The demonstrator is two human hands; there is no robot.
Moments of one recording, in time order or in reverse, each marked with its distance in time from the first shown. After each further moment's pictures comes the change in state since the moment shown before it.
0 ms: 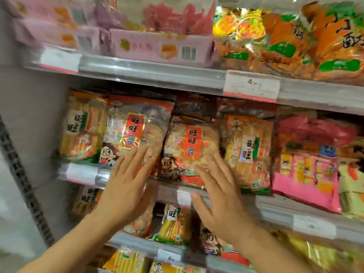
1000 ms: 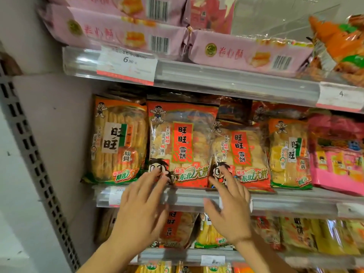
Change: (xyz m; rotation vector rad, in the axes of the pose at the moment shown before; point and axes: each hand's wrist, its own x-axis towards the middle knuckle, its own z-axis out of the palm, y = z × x) left_hand -0.036 -0.151 0.022 -0.273 0.053 0.123; right_hand 0.043 -0.083 0.125 -0.105 0.046 0.462
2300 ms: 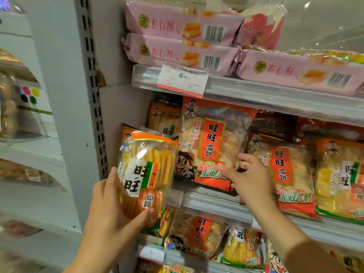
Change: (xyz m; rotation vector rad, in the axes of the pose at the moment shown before) left_hand -0.042 -0.025 -0.105 -0.248 0.123 -0.657; right_hand 0.089 -0.054 -0.003 0.563 -0.003 0.386
